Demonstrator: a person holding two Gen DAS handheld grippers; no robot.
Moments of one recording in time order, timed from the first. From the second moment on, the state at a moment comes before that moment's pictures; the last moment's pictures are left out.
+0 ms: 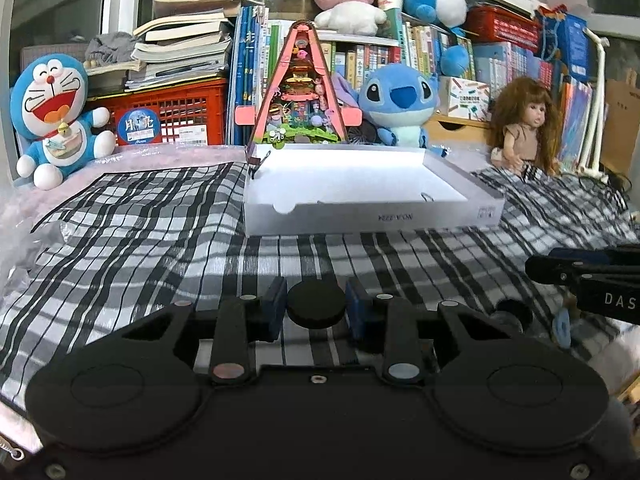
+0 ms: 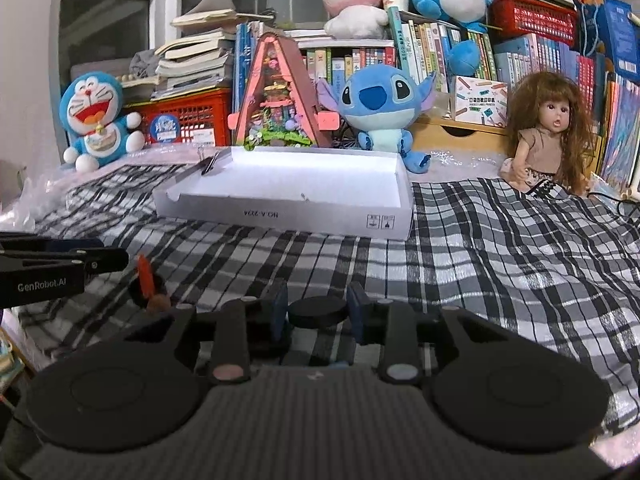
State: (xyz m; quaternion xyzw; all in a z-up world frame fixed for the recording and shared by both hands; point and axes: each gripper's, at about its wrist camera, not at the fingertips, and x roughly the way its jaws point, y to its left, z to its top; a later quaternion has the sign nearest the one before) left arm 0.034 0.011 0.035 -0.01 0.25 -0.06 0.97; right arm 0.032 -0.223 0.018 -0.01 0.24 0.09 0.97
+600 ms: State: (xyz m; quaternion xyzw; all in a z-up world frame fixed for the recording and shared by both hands) left arm 0.148 0.005 0.076 -0.04 0.28 -0.07 0.96; right arm 0.140 -0.241 0.056 0.11 0.28 0.09 0.95
